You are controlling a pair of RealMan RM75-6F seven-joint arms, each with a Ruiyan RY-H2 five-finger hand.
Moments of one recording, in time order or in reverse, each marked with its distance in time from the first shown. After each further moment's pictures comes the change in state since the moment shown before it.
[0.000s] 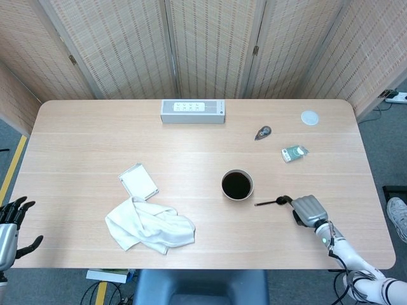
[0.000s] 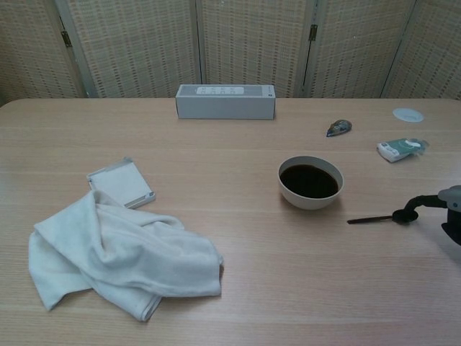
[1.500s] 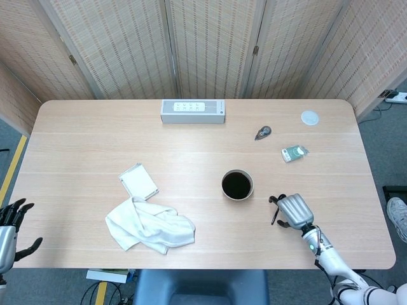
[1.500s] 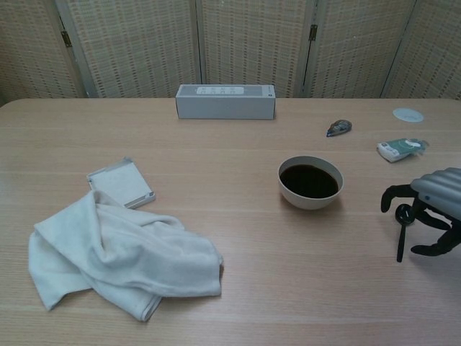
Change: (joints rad) left arm 0.015 0.003 0.007 -0.008 0.004 0.013 -0.001; right arm -0.067 -0.193 -0.002 0.179 -0.210 0.285 0.065
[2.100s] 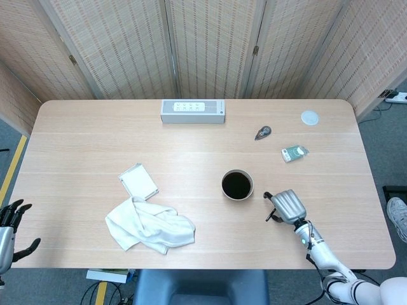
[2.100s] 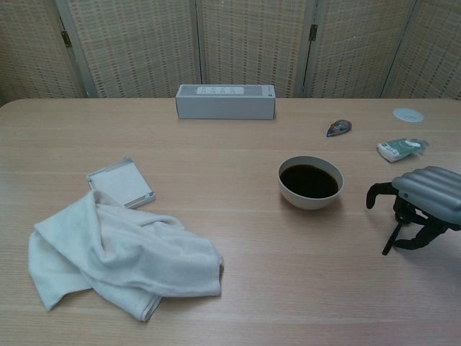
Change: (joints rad) left arm 0.004 -0.006 0.000 0.020 -0.003 -0.002 -0.016; right arm 0.036 -0.090 0.031 0.111 0.003 -0.022 0.013
